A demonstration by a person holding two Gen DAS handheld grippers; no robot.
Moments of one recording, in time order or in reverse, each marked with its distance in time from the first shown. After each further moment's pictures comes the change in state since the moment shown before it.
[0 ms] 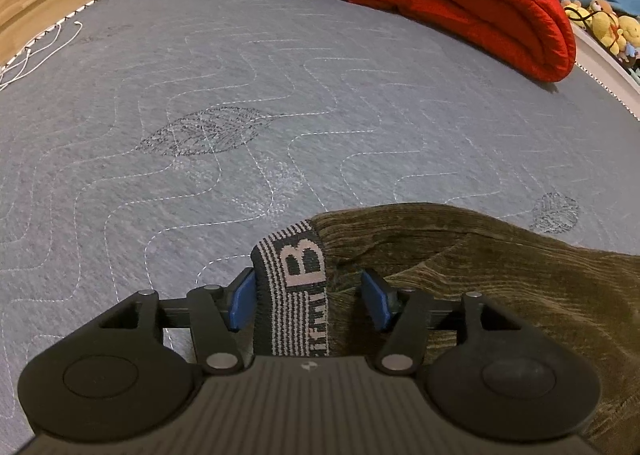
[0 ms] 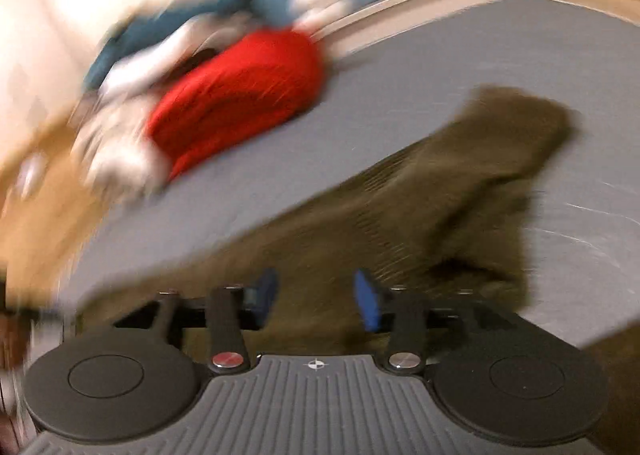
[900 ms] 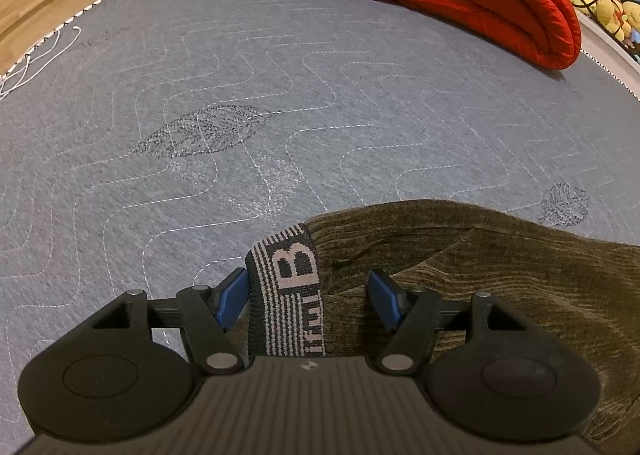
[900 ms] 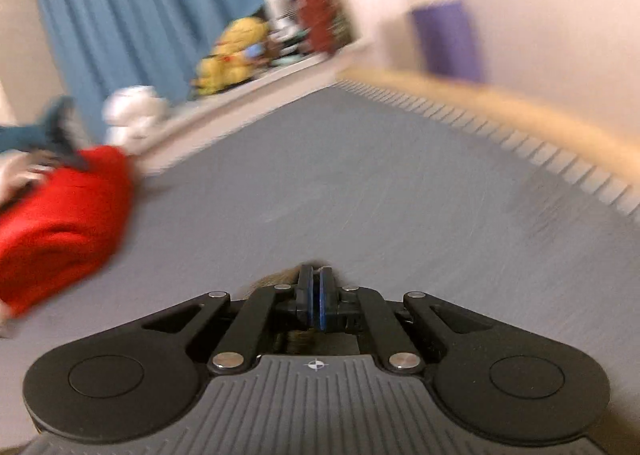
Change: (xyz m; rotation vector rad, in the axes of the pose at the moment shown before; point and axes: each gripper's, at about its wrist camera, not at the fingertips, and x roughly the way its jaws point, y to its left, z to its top) left arm 0.008 -0.008 0.002 0.028 0.017 0.032; right arm -0.029 -0.066 0.157 -0.085 -0.183 -0.641
